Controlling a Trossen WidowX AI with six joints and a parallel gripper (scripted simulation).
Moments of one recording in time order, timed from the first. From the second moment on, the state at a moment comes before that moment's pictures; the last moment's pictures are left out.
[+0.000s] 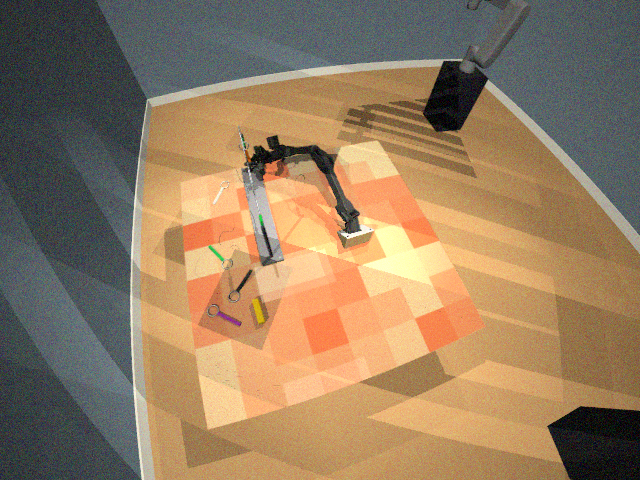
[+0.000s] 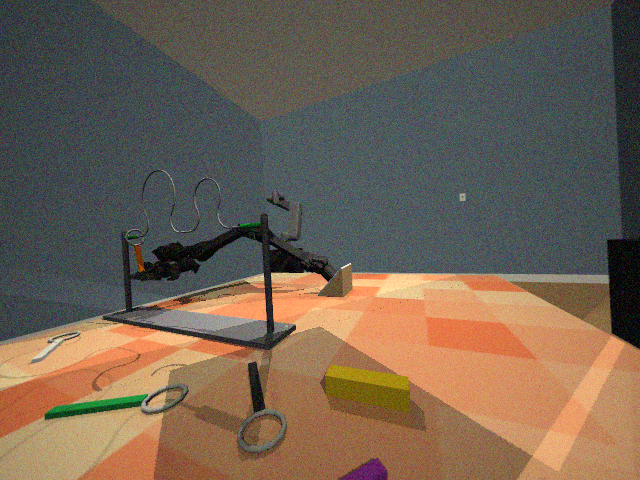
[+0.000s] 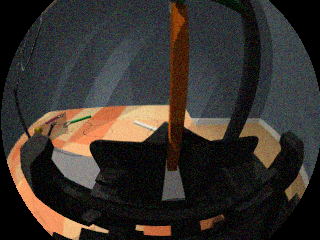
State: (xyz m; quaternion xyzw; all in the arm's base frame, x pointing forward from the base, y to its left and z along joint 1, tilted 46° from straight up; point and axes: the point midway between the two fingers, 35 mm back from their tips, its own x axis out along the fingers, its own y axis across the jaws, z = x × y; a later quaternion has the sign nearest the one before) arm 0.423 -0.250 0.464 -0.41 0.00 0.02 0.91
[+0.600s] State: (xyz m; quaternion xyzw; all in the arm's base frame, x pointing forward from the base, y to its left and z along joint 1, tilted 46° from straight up) arm 0.385 -0.234 0.454 -0.39 0.13 -0.04 0.91
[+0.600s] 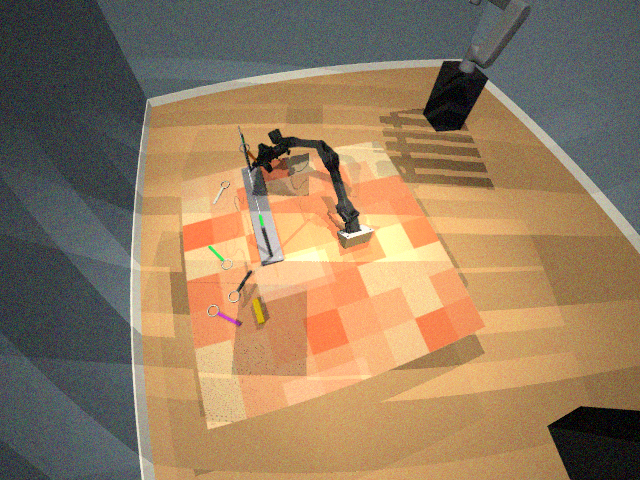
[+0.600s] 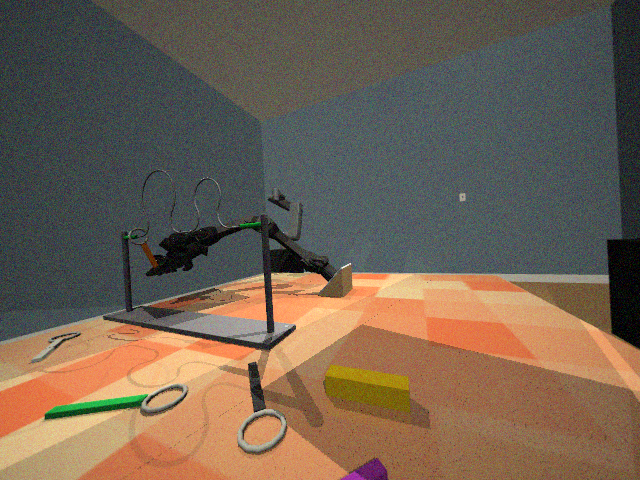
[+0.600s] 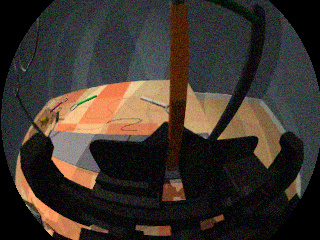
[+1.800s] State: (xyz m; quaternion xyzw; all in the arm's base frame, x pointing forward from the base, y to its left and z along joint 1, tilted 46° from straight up) arm 0.365 -0.158 0.405 -0.15 0.22 0.01 0.96
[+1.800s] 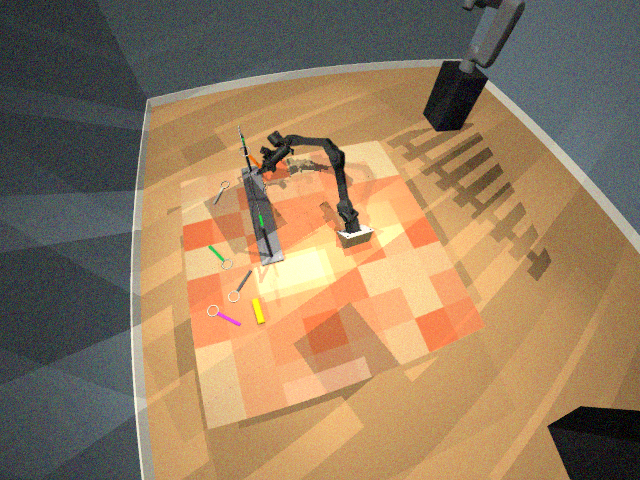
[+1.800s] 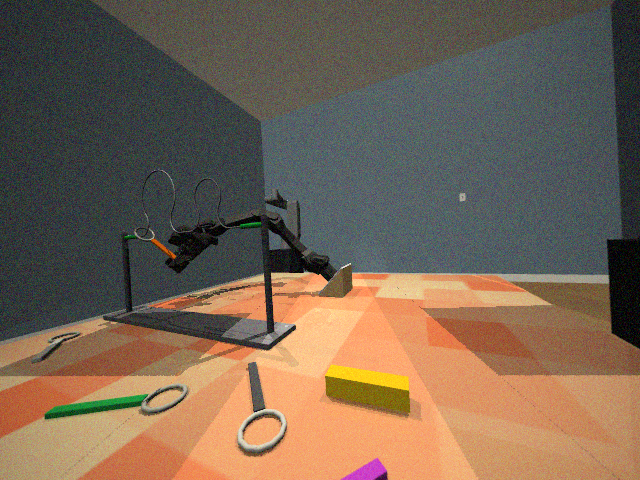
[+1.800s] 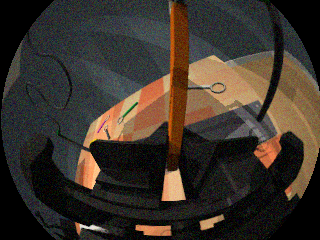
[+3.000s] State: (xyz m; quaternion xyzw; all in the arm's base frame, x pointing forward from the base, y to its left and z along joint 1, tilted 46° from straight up) arm 0.350 -0.035 0.424 0.28 0.24 0.13 0.92
